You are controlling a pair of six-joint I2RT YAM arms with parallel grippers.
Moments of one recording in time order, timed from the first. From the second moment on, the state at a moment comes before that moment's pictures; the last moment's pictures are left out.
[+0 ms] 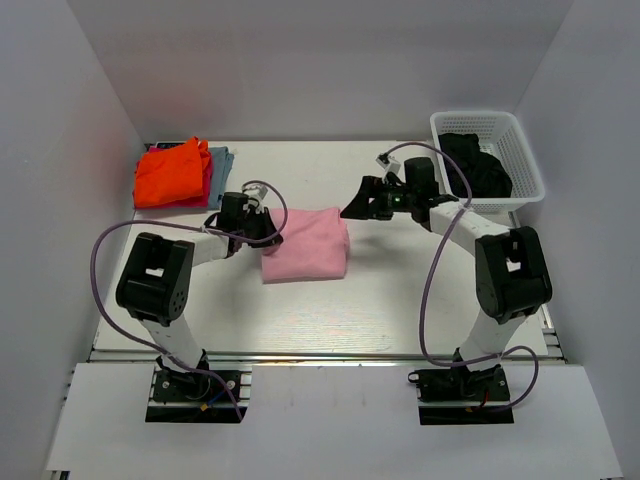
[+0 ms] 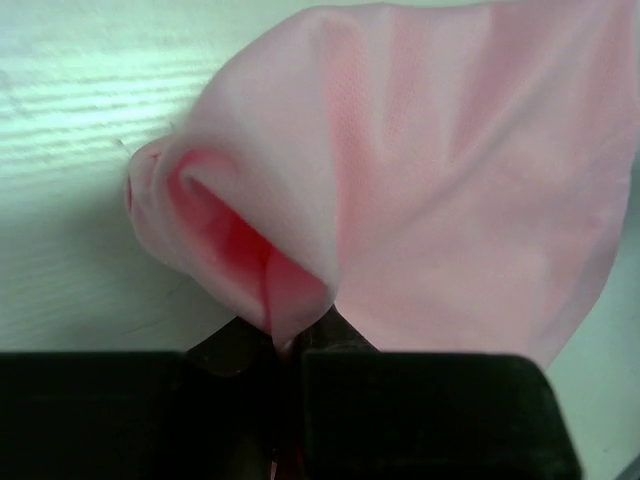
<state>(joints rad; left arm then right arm) -0.26 1.77 0.87 0.15 0.37 -0.37 0.33 1.77 1.16 0.02 -0.80 0.39</state>
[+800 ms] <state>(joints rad) -0.26 1.61 0.91 0.19 0.39 -0.25 0.31 1.80 1.10 0.08 -0.76 0.36</state>
